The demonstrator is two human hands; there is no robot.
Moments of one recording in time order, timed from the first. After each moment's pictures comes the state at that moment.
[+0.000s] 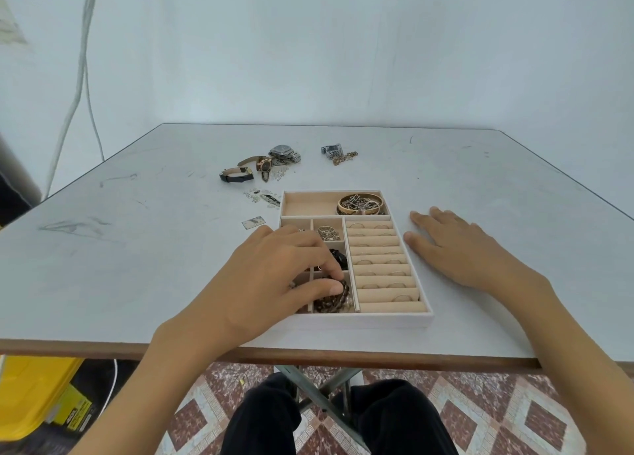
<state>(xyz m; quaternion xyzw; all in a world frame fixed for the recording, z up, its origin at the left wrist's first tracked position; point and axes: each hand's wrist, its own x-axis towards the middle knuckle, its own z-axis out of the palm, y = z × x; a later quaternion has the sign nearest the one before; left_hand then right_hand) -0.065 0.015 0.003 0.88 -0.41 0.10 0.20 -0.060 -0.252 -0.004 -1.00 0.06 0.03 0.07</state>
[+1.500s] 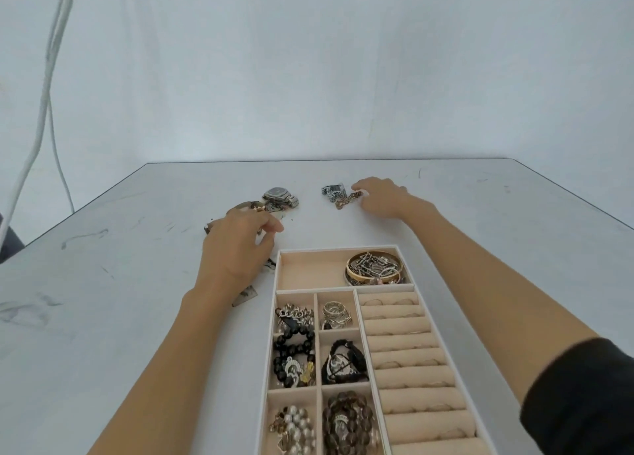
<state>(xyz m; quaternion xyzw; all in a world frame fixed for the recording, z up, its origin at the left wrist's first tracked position) 0.113 0.018 -0.021 0.92 -0.16 0.23 0.25 0.181 -0.239 0.008 -0.99 0.02 0.00 0.16</state>
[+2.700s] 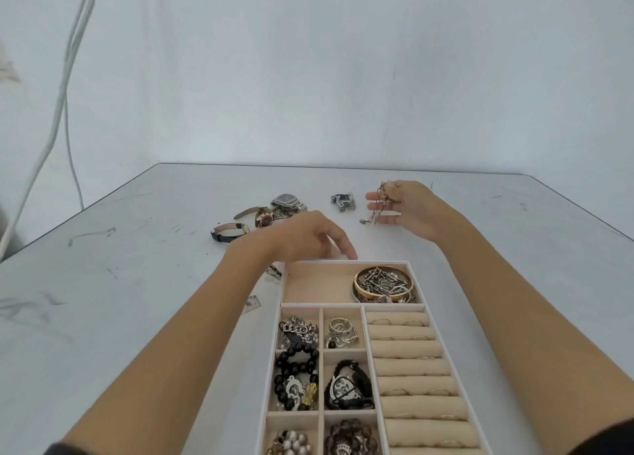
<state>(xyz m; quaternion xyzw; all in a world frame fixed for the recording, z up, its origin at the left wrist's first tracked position) 0.134 -0.034 0.022 0.88 -0.35 -0.13 0.28 0.167 -0.253 0.012 -0.72 0.02 -0.01 0.70</state>
